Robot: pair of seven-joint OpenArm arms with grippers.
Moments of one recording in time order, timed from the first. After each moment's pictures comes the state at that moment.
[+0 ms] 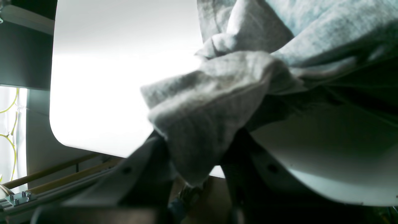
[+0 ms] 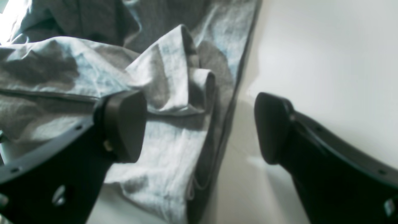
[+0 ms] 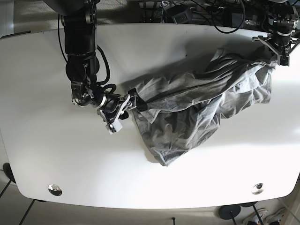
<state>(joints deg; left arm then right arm) 23.2 -2.2 -53.1 110.5 2.4 -40.4 36.6 13.9 3.7 -0.4 67.7 25.3 33.8 -41.8</state>
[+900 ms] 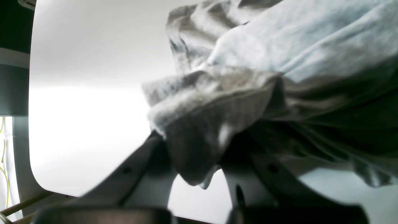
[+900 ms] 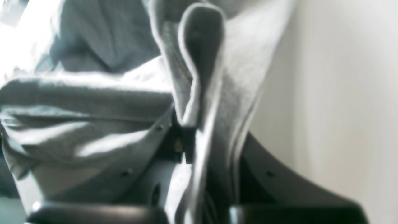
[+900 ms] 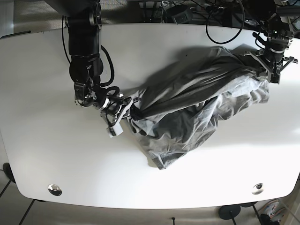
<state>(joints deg) 14.4 -2.6 -44.4 110.5 2.8 -40.3 45.4 15.0 2.9 2.7 66.6 25.8 34.5 -38.4</state>
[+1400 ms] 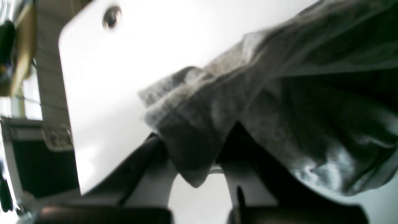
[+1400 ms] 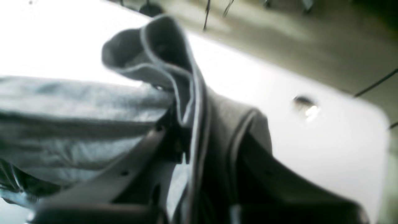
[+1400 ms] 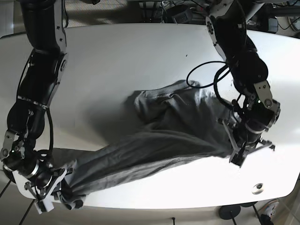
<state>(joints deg) -22.5 -3.3 -13.6 108.1 2.6 -40.3 69.4 42.4 16.8 14.2 81.6 25.8 34.6 -60.5</state>
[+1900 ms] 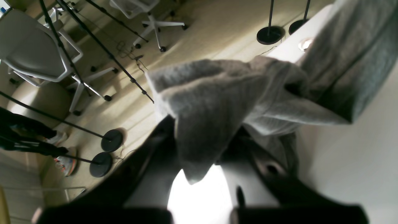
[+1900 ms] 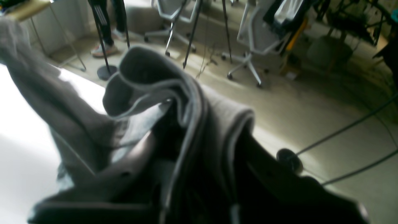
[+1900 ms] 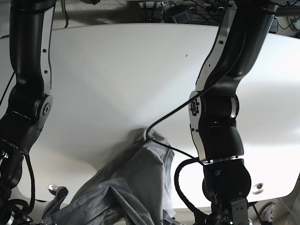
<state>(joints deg) -67.9 9.1 -9.3 64.0 2.8 -40.3 55.9 65.3 18.4 10.9 77.4 25.8 34.5 -65.5</state>
